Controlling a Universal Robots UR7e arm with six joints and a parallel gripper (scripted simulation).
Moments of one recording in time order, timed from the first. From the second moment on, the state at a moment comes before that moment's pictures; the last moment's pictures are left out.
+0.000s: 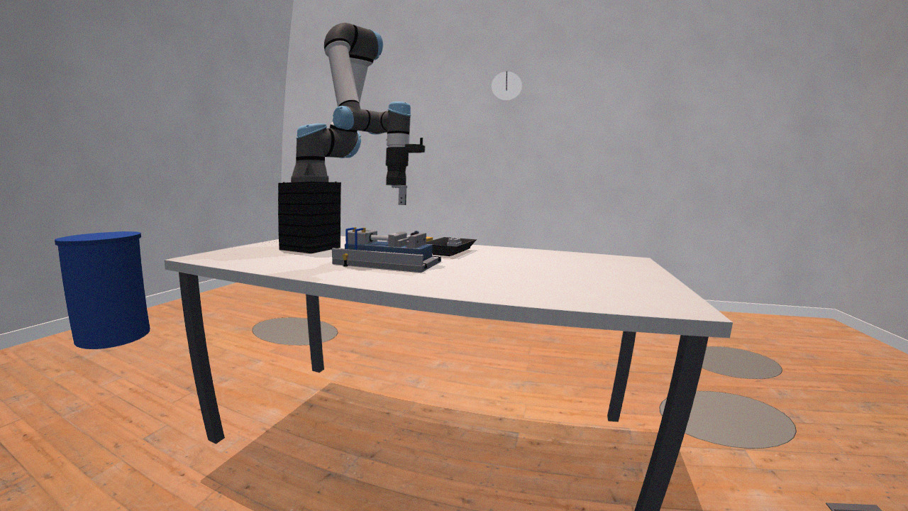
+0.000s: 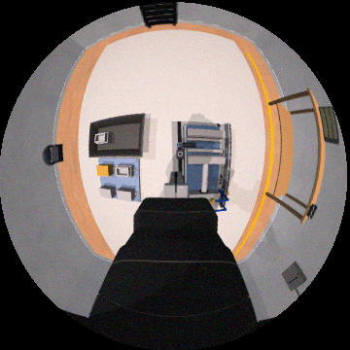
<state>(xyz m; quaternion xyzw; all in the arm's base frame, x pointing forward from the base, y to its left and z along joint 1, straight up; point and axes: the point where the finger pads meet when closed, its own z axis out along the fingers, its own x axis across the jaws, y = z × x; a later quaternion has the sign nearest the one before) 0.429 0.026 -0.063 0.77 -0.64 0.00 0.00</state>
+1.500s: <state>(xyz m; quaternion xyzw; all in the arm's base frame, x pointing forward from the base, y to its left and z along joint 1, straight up) 0.411 -0.060 -0.062 0.78 -0.63 0.00 0.00</state>
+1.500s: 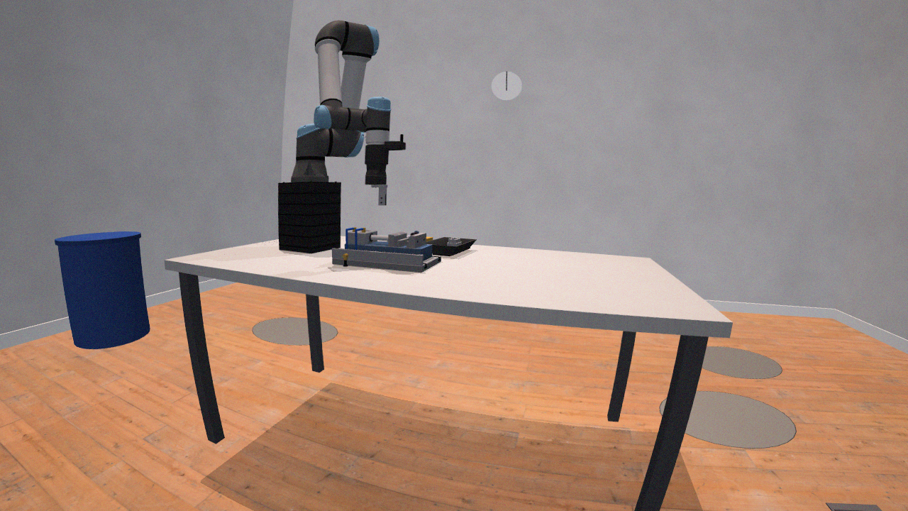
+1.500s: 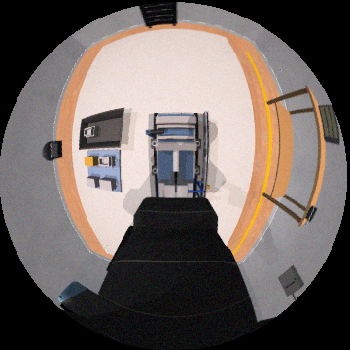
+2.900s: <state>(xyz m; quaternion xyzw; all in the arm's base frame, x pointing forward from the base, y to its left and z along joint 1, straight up) 0.416 0.049 -0.063 0.93 -0.38 0.00 0.00</state>
